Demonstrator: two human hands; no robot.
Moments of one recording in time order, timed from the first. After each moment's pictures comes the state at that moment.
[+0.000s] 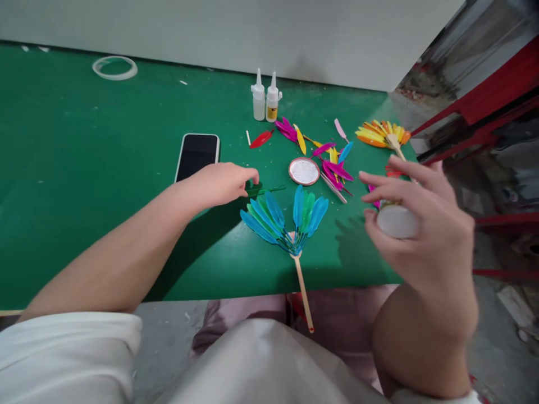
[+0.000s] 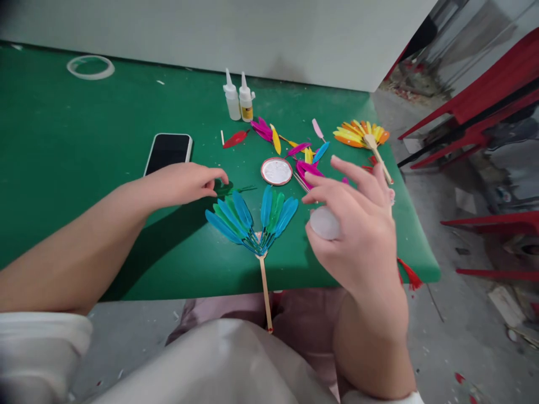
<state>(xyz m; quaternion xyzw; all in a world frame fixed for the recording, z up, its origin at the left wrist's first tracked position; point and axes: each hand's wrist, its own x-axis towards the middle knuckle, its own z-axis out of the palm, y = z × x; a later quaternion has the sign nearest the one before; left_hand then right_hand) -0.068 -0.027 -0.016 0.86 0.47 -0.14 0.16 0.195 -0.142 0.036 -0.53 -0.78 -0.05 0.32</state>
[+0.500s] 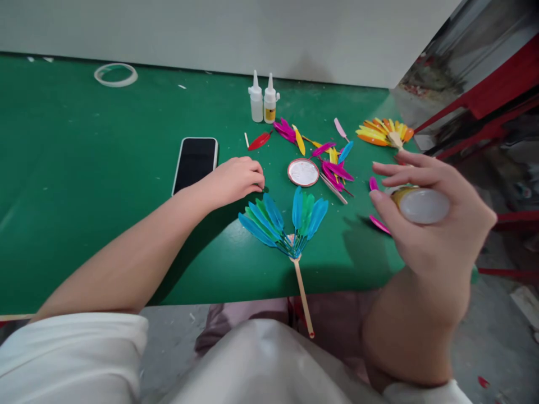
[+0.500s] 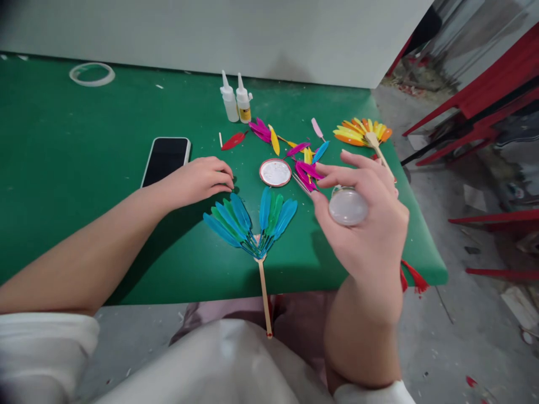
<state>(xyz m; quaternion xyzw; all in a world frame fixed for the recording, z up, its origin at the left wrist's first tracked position) -0.063 -0.008 -0.048 0.94 0.34 0.01 0.08 0.201 -0.129 0.028 -0.56 -0.70 -0.01 0.45</state>
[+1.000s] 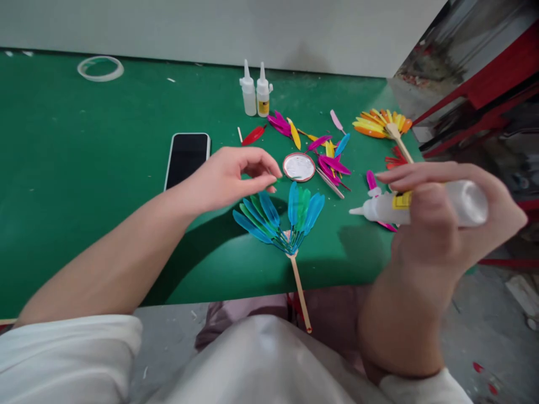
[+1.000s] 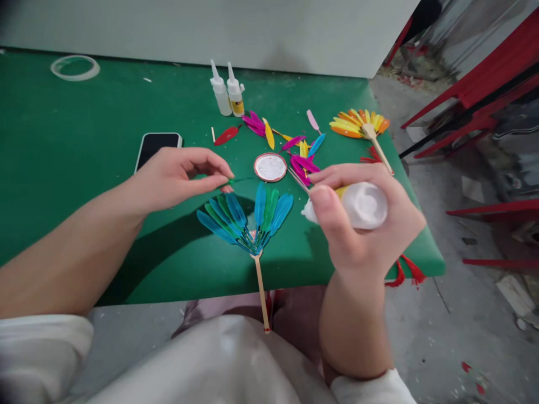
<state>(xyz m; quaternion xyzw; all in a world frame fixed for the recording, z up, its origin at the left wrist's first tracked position) -0.041 -0.048 0.000 0.81 0.43 0.16 0.36 0.185 -0.132 0.025 -0.50 -0.60 0.03 0.62</state>
